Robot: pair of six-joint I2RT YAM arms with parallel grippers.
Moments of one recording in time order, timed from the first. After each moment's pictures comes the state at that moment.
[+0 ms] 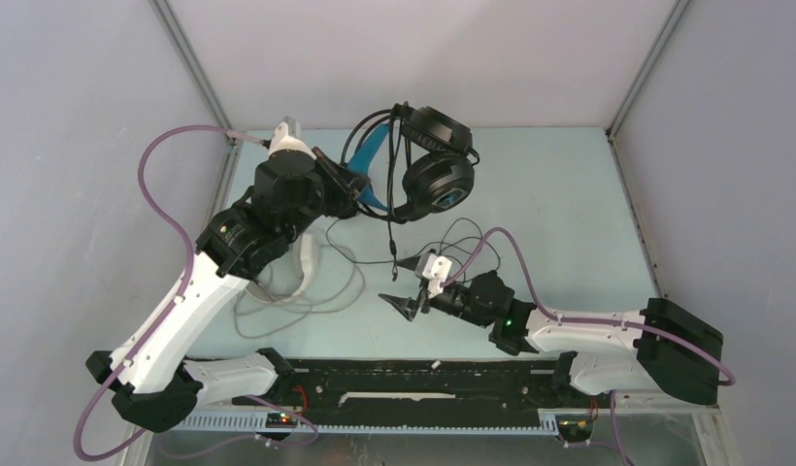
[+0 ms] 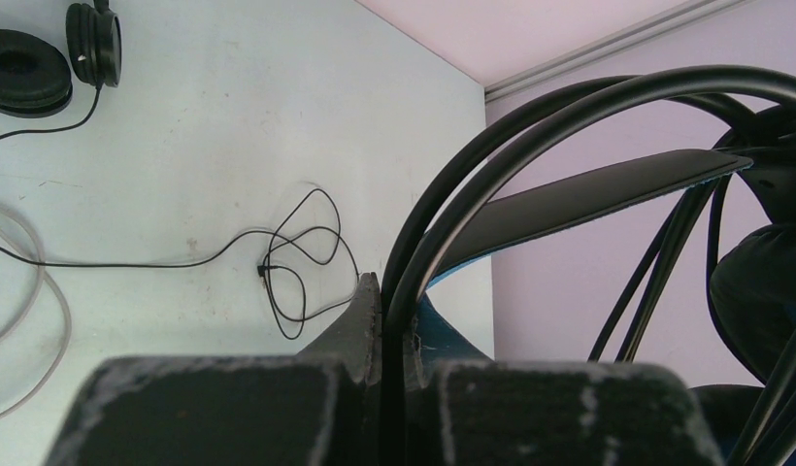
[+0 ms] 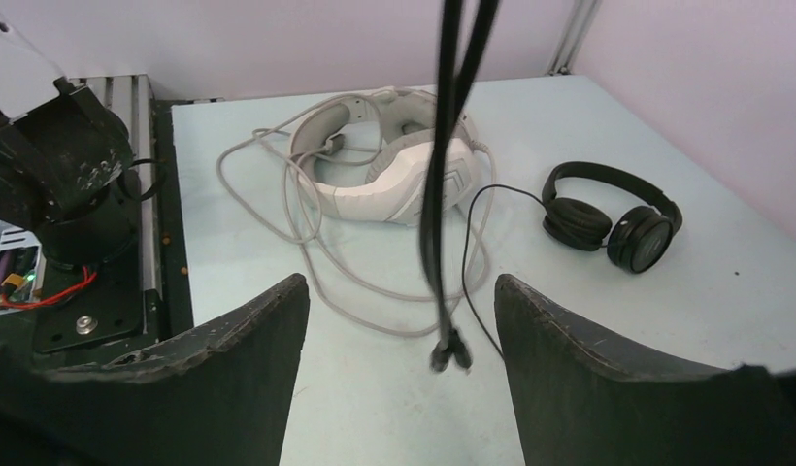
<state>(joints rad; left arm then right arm) -0.72 1.12 1.49 -0.72 -0.31 -1.00 1.14 1.23 0.48 0.82 -0.05 -0.12</state>
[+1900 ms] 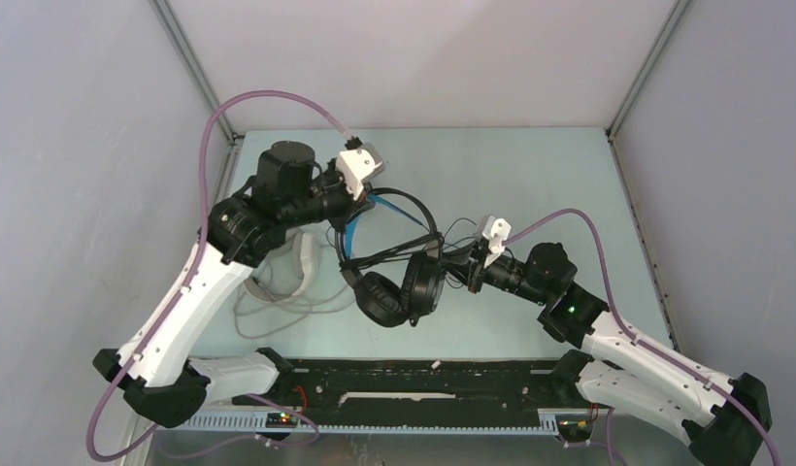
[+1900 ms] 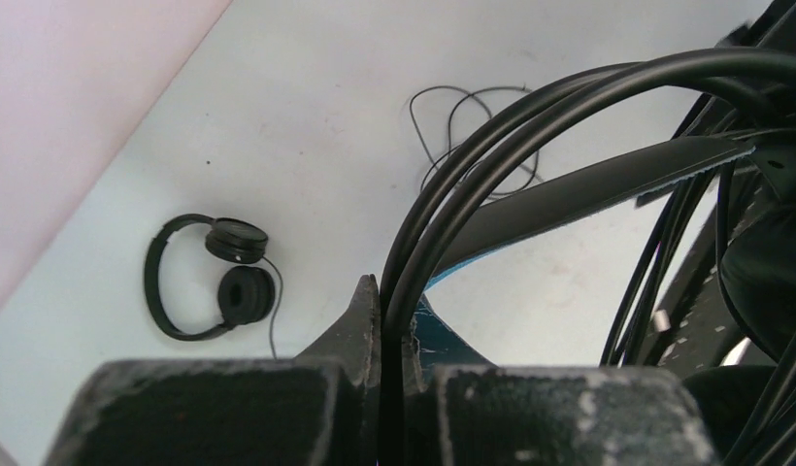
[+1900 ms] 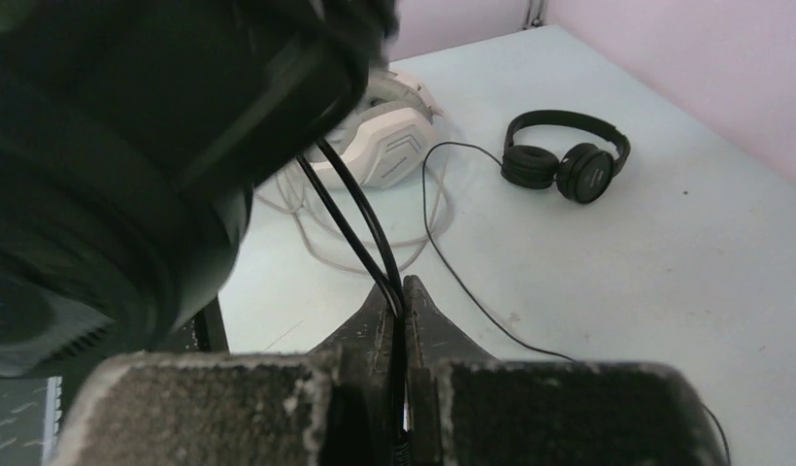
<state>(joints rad) -0.63 1.16 1.54 -0.83 0.24 0.26 0.79 0.81 0.56 0.24 -0.36 0.03</state>
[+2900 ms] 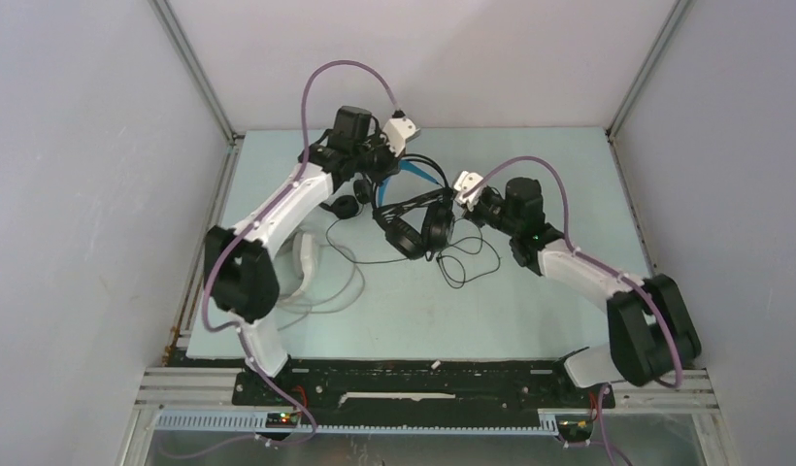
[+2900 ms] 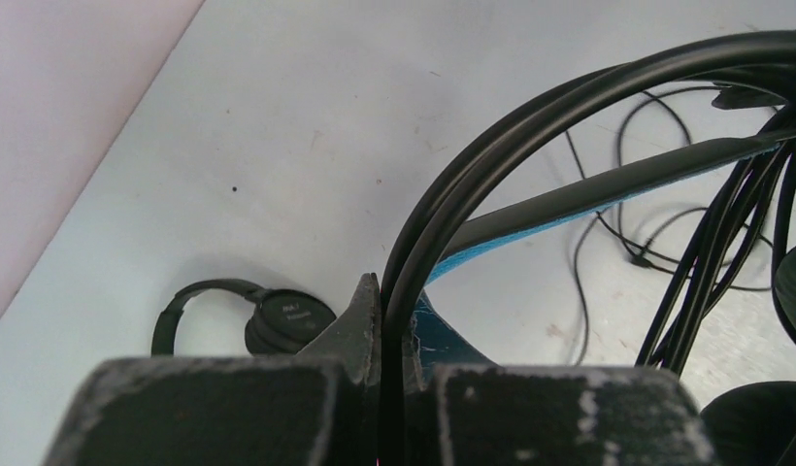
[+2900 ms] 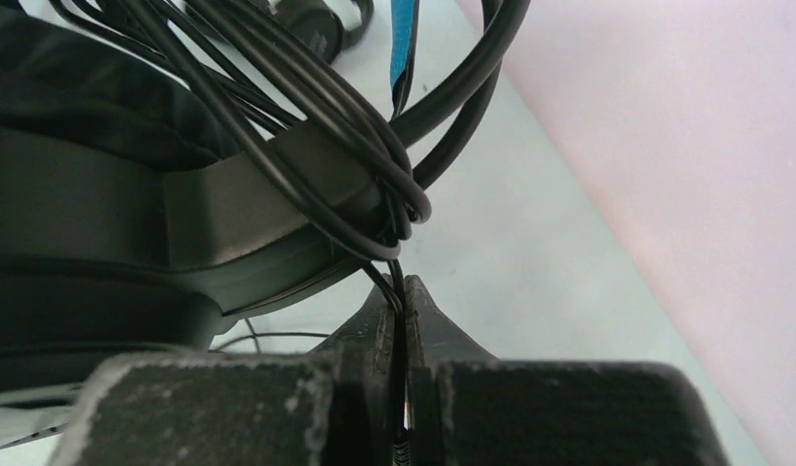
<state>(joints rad) -0.45 1.75 1.62 -0.49 0.33 0.44 0.43 1.37 0.77 0.38 -0.42 -0.53</state>
